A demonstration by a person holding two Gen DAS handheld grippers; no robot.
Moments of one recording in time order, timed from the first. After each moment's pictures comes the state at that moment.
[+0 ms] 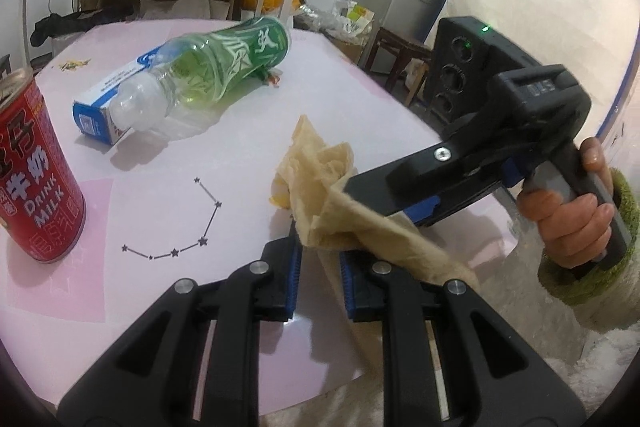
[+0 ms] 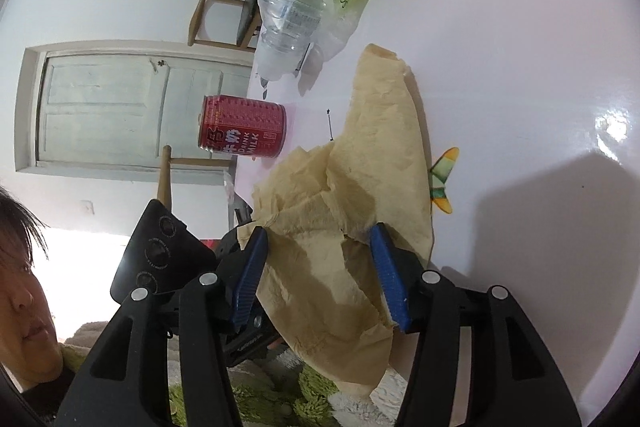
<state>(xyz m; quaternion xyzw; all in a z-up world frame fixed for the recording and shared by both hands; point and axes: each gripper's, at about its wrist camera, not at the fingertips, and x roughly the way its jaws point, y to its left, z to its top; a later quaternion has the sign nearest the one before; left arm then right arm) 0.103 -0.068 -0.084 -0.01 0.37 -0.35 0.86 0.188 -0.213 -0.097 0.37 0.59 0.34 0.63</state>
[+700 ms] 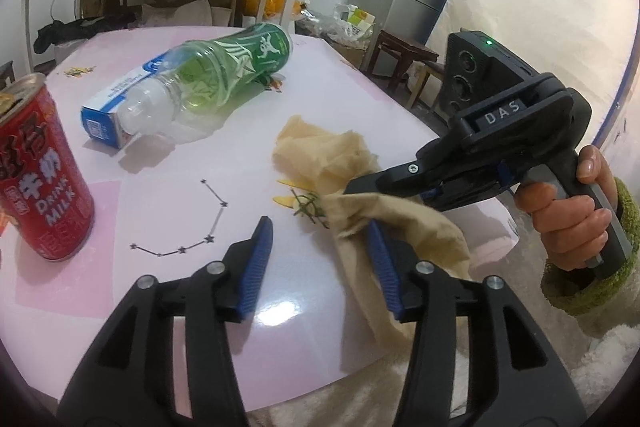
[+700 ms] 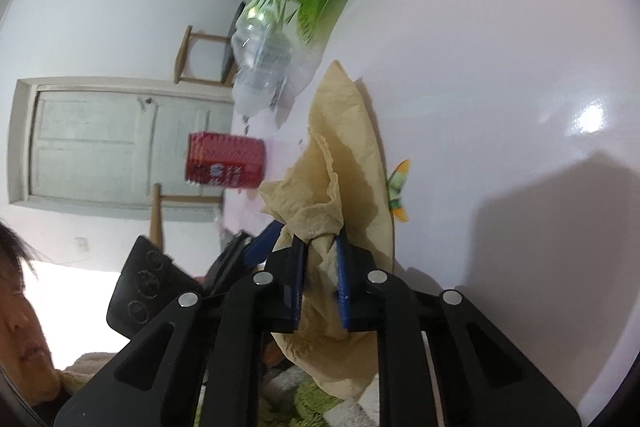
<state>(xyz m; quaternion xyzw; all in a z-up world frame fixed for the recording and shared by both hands) 0.103 -0.065 -0.082 0.00 0.37 -0.33 0.87 0.180 -0.240 -0.097 0.38 0.57 0.26 0.68</state>
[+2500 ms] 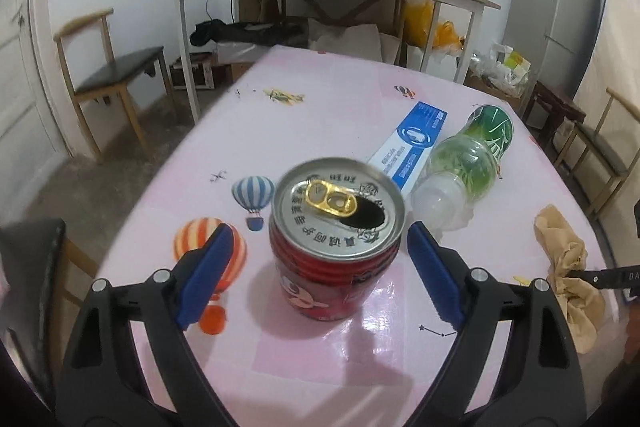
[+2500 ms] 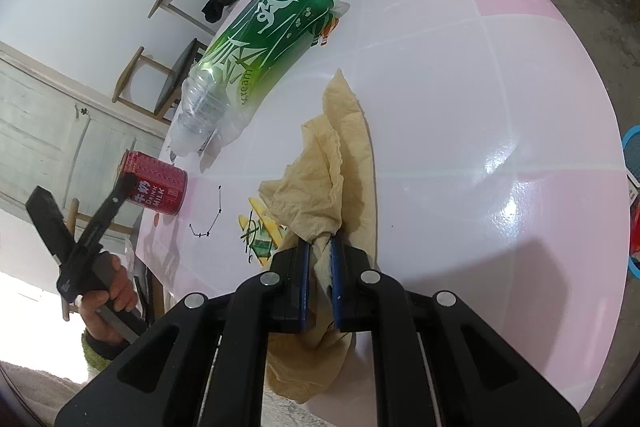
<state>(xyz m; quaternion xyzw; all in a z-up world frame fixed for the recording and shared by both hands) 0.159 0.053 -0.029 -0.02 0.36 -0.06 0.93 0.168 -0.262 -0.081 0.28 0.53 0.15 0.79</state>
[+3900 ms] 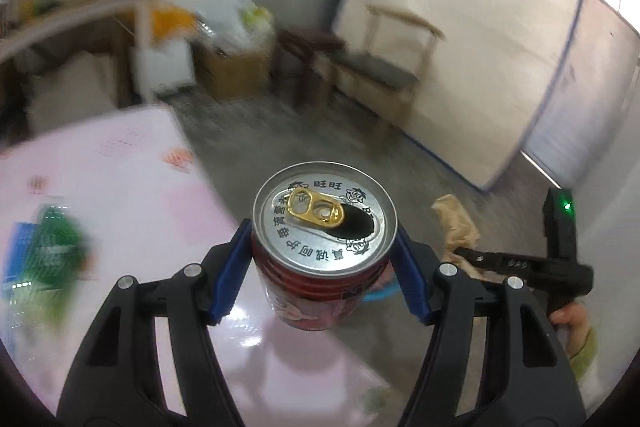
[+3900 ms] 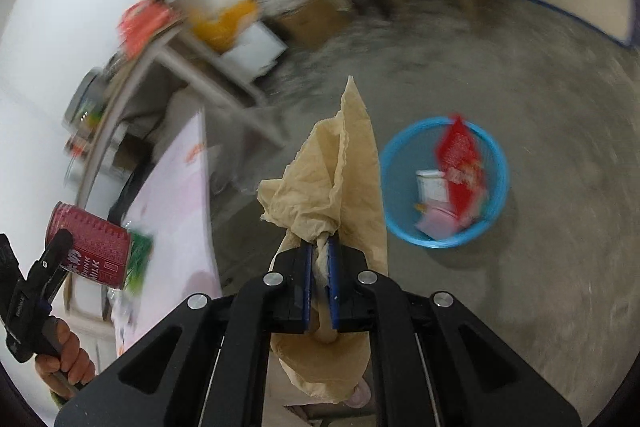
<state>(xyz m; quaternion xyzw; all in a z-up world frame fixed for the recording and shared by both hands) 0.130 -0.331 0.038 0.08 0.37 -0.48 0.79 -0.050 -0.532 -0.073 0.45 0.34 -0.20 0.80</state>
